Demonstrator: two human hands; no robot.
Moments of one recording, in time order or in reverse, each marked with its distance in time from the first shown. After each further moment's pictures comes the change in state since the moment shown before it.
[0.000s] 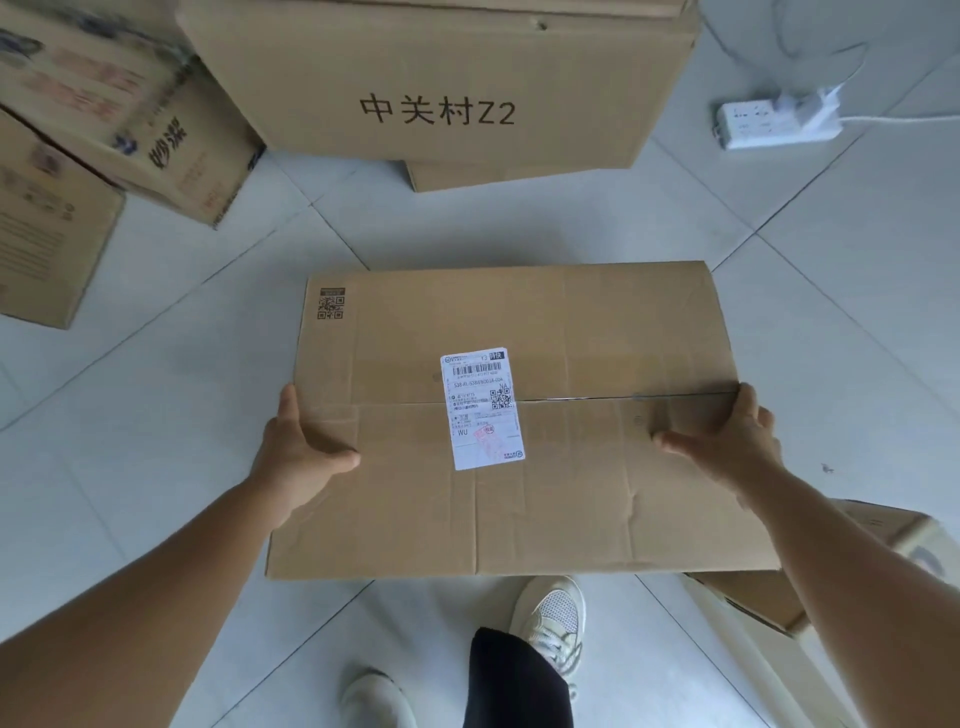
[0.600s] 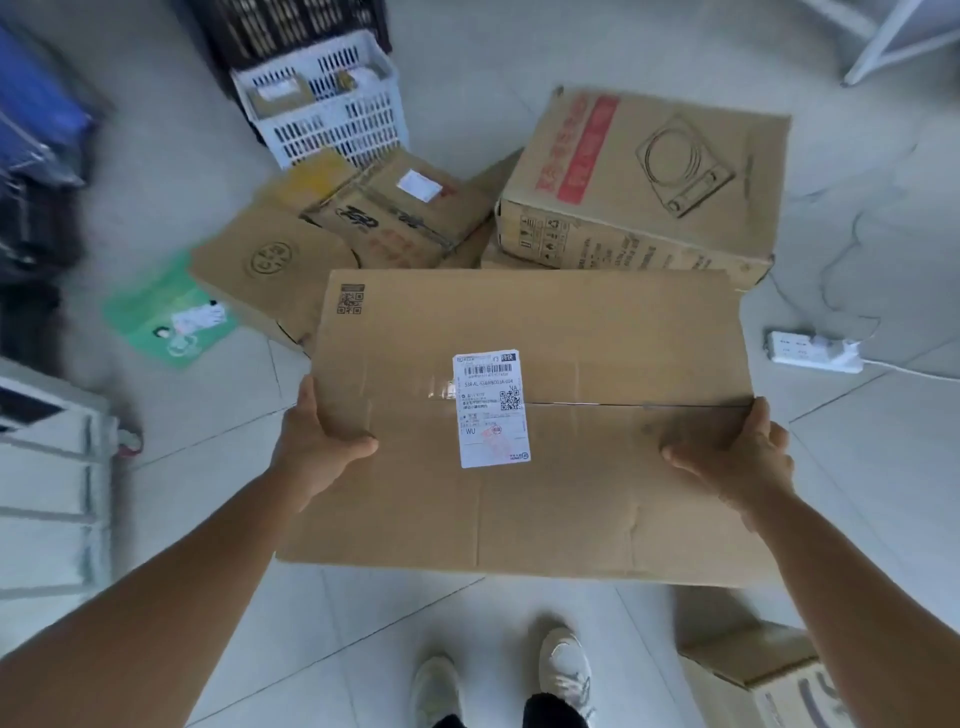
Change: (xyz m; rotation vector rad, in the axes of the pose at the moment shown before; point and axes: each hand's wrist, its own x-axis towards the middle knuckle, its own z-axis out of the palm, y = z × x) left_hand -0.237 0.024 -0.281 -0.287 0.311 0.054; right_hand -0.260 -0.178 -0.157 -0.028 0.067 -0.365
